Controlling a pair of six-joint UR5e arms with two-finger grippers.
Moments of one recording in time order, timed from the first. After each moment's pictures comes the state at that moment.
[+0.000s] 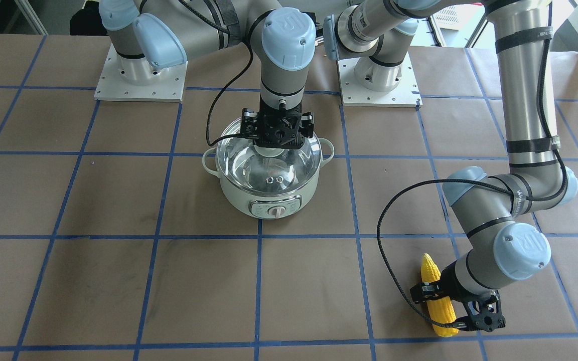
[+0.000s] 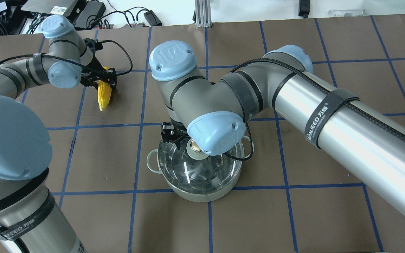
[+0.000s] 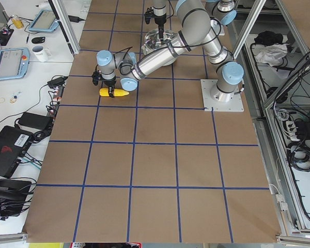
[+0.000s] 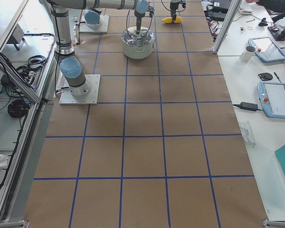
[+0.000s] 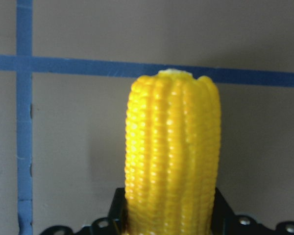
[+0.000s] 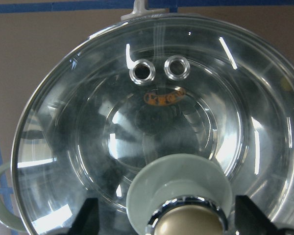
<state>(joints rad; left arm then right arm) -1.35 -2.23 -1.50 -0.95 1.53 0.14 2.10 -1.31 1.64 -1.78 -1.54 0.56</state>
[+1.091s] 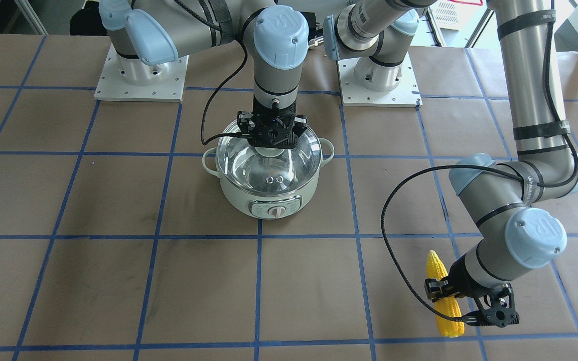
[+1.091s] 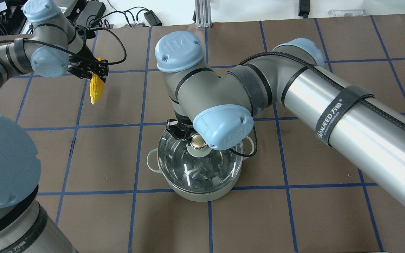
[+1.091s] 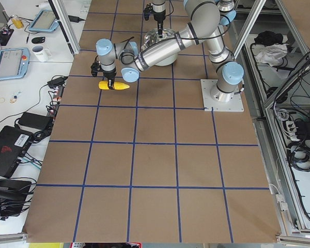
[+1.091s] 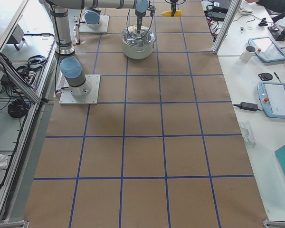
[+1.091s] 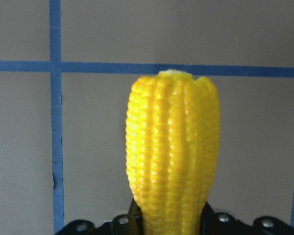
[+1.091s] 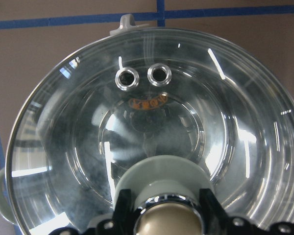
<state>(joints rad) -1.36 -2.13 -1.49 -1.06 1.54 0.17 2.08 -1.34 1.64 -1.76 -1.55 0.56</state>
